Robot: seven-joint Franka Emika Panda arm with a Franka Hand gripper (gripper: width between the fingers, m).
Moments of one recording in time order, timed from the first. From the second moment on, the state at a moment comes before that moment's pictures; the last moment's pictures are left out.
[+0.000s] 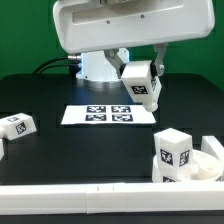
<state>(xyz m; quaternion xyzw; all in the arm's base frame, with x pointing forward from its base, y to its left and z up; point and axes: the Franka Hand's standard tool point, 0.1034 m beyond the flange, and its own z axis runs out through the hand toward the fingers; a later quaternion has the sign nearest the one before) 0.591 0.012 0.154 -0.97 0.21 0.06 0.10</state>
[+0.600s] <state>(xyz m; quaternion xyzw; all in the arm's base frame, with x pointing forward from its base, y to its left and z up) 0.623 0.067 0.153 -0.98 0.10 -0.18 0.04</state>
